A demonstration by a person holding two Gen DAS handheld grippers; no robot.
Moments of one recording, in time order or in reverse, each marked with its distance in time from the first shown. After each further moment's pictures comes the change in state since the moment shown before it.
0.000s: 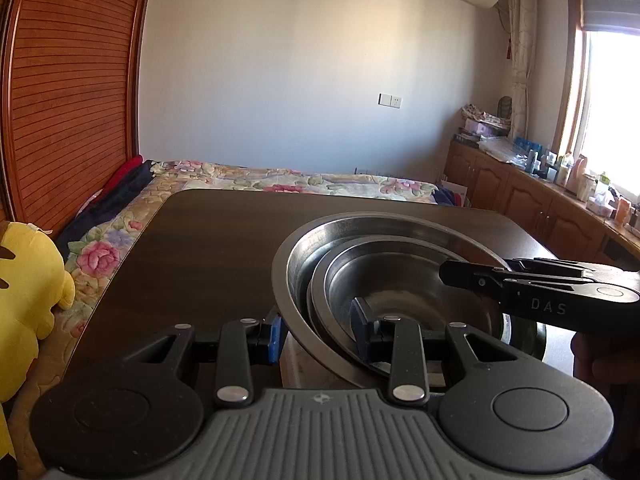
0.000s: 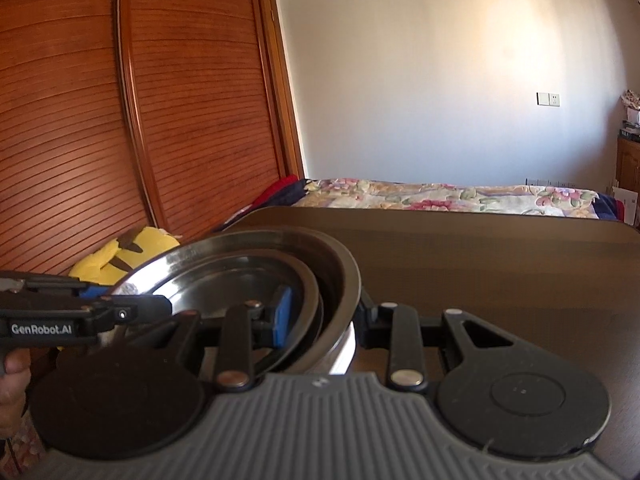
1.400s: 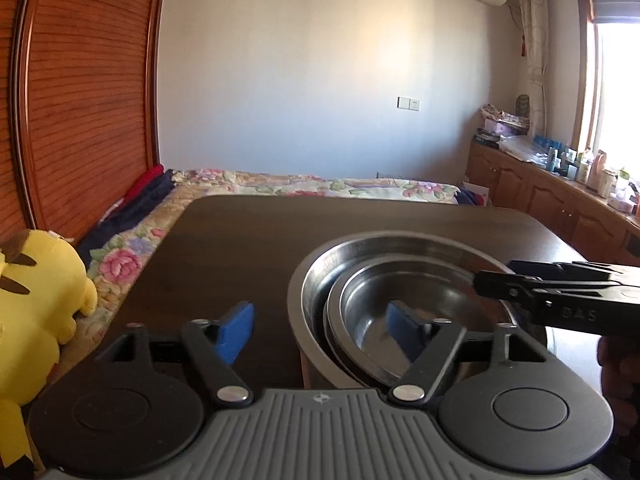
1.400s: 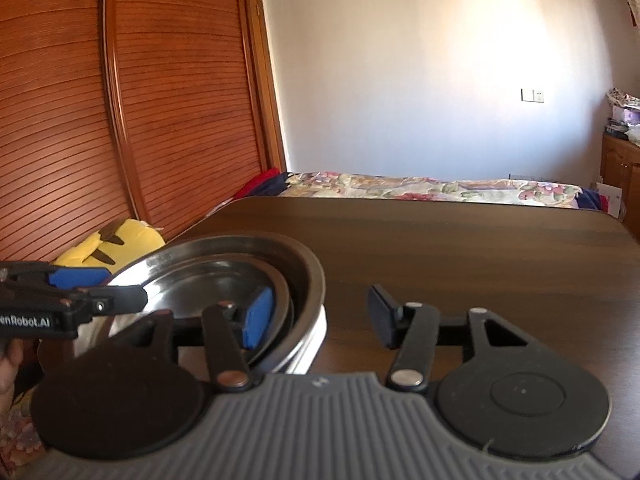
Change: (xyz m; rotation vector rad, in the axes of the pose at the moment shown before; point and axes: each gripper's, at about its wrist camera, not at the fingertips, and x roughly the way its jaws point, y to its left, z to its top) left arm -0.002 -0.006 -0.003 0.022 -0.027 0.085; right arm -0.002 -0.004 -0.006 0.000 0.008 -0.063
